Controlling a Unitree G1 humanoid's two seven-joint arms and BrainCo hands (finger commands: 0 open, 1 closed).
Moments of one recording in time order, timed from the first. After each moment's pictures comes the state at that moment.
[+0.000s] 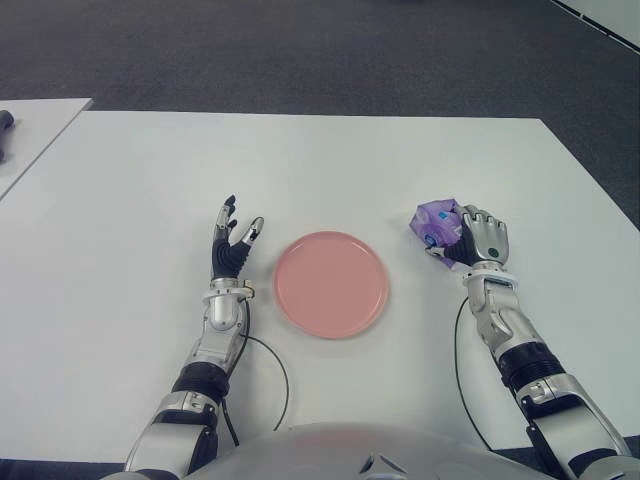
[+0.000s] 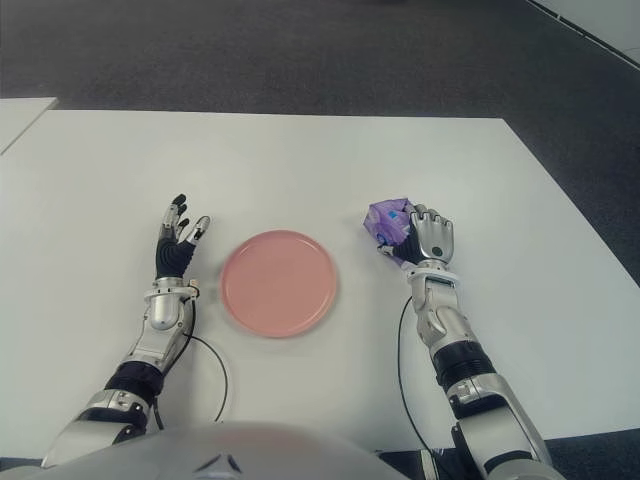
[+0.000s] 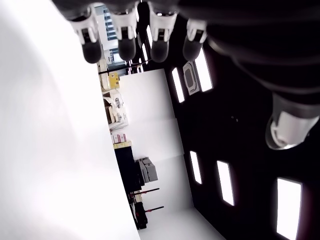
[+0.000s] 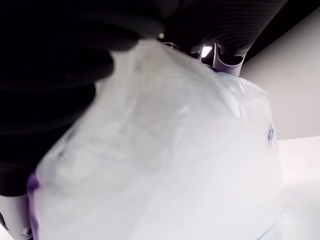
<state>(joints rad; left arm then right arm) -0.15 0.07 0.03 0.70 0.17 -0.66 0.34 -0.23 -0.50 0.29 0.47 -0.83 0.17 -0.43</state>
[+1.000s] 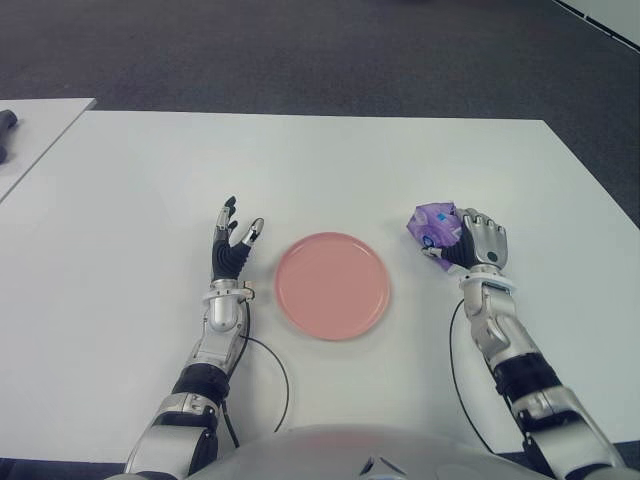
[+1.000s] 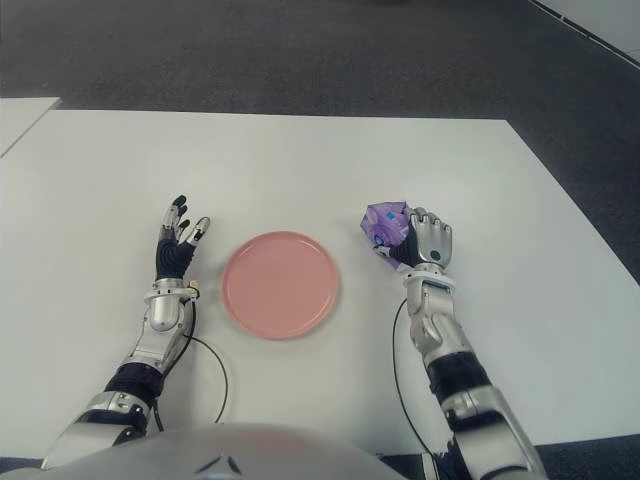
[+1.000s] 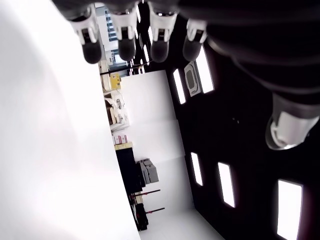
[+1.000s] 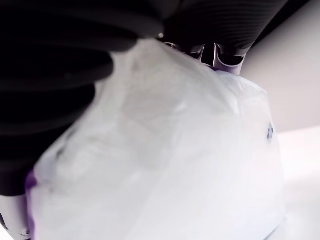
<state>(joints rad) -0.15 0.07 0.03 0.69 0.16 -0.66 0.34 -0.13 -0.46 0.24 0.17 -0.82 0.31 -0.32</state>
